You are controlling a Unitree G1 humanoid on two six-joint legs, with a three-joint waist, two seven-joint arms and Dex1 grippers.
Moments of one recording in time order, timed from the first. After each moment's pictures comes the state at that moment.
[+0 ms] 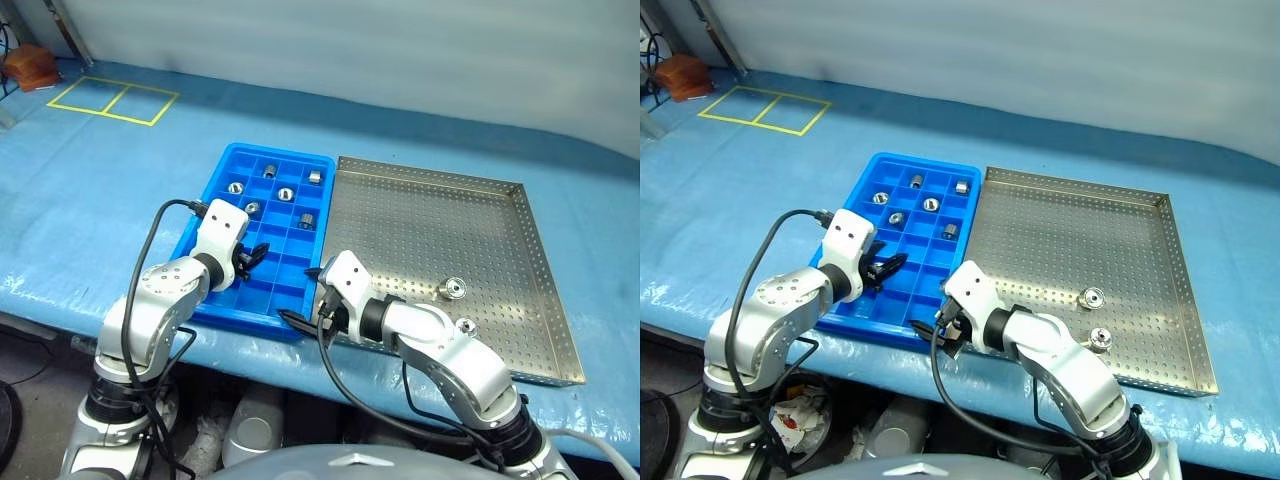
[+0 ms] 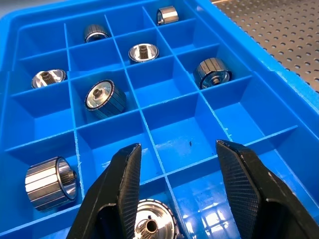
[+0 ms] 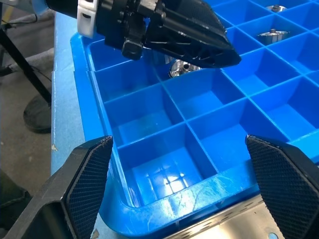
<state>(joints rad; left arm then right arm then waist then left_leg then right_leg) -0.27 0.42 -0.05 -0.52 -0.25 1.14 -0.31 -0.13 -0.32 0.41 -0.61 0.30 0.82 0.45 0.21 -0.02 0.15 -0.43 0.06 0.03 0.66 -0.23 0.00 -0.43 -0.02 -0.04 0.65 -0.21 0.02</state>
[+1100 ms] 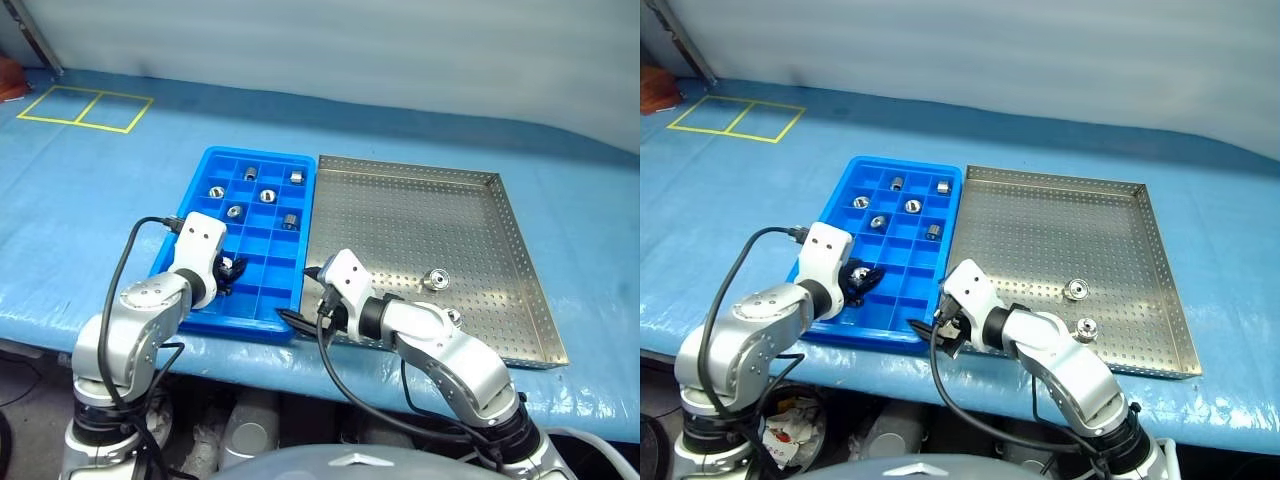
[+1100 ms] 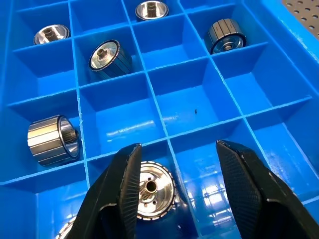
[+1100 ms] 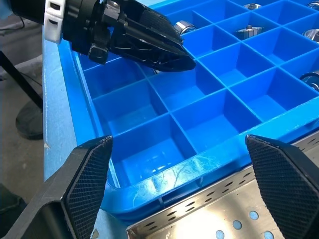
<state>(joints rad) -0.18 0.38 0.08 -0.69 -0.27 1.35 -0.23 -0.14 -0.32 0.41 -0.59 0.30 0.81 0.47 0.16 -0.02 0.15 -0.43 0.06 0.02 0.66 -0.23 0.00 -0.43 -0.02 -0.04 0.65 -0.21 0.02</state>
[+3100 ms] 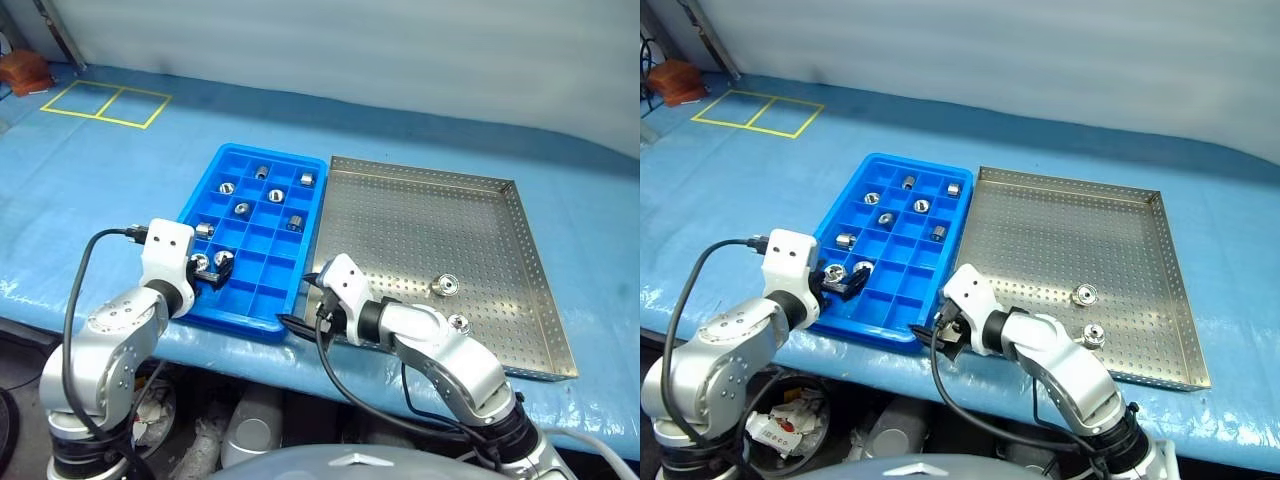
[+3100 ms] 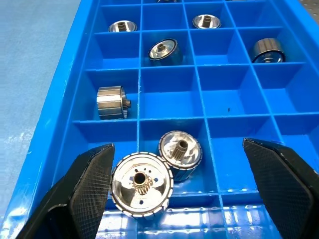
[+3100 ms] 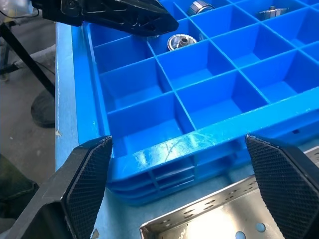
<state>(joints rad) -0.08 0.38 0.22 -0.75 -0.32 1.28 -0.18 -0.13 -0.32 0.42 -0.56 0.30 0.82 0.48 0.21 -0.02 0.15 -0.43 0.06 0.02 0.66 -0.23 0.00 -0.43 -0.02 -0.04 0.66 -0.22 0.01</state>
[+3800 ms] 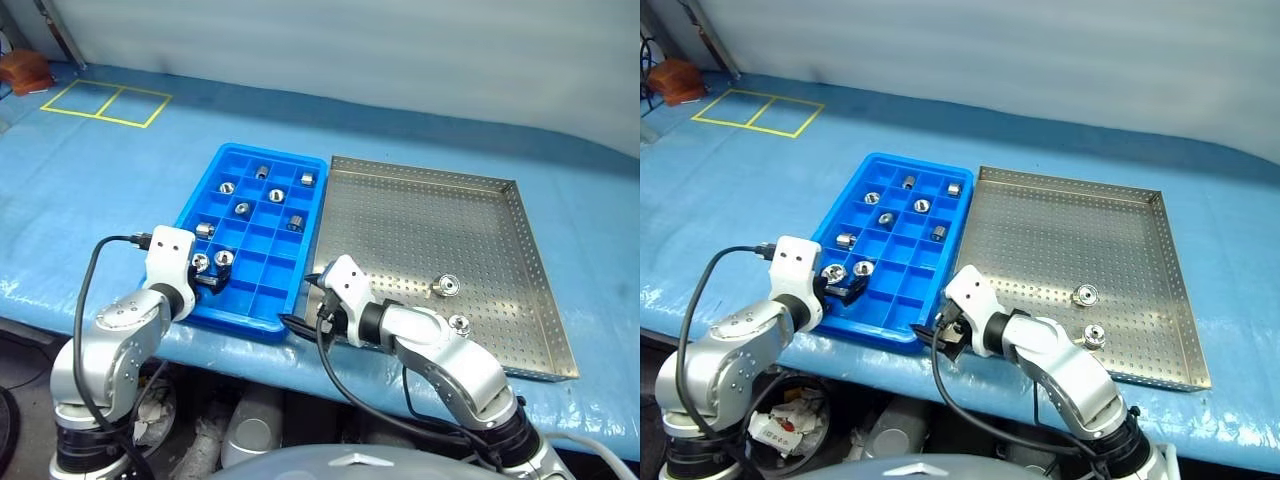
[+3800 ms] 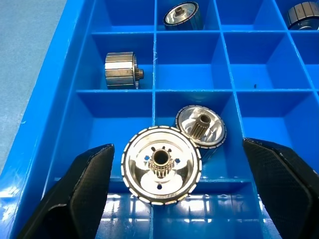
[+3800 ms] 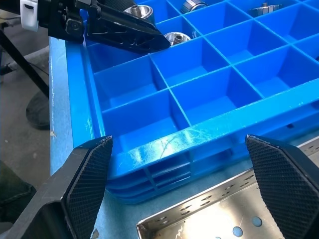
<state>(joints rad) -0.06 0.39 0.19 -0.67 -0.33 1.25 -0.18 -0.12 -0.32 0.42 -0.57 0.30 0.82 0.45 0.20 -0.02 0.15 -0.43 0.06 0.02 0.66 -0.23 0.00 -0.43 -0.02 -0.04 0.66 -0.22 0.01</state>
